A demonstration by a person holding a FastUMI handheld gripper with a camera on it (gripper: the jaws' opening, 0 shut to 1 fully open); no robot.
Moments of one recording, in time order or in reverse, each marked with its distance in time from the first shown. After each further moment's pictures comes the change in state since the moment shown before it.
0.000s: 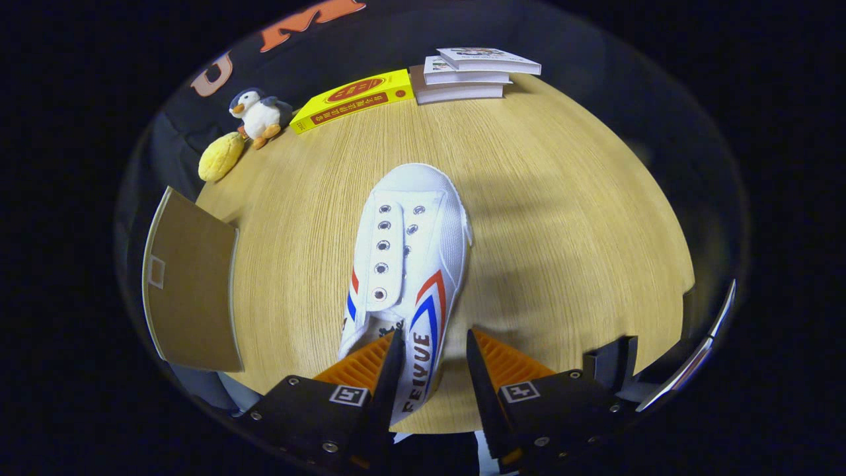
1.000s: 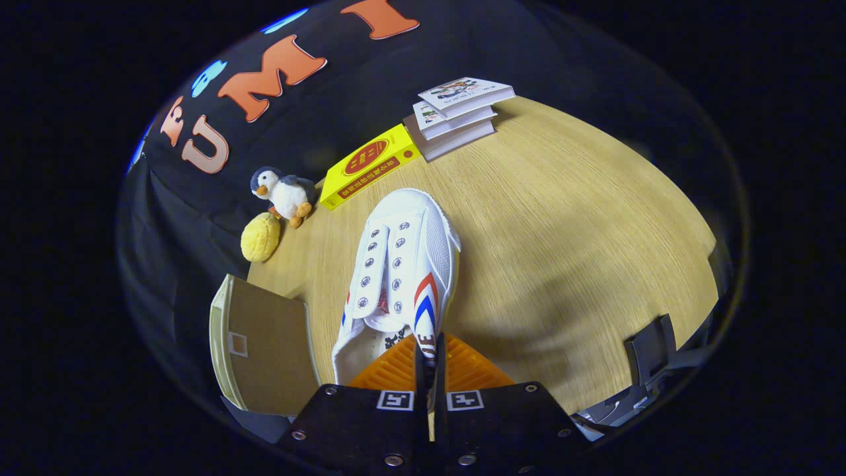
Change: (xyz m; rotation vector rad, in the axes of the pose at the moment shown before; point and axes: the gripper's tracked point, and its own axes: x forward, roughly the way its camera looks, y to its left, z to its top) arm -0.054 0.048 0.056 0.227 -0.231 0.156
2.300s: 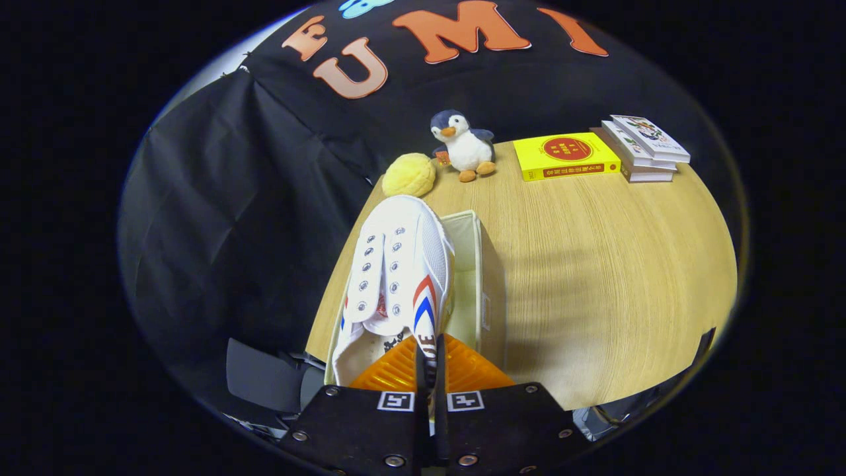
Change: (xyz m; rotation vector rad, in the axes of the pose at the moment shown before) arm -0.041 0.283 -0.095 -0.354 0.098 0.198
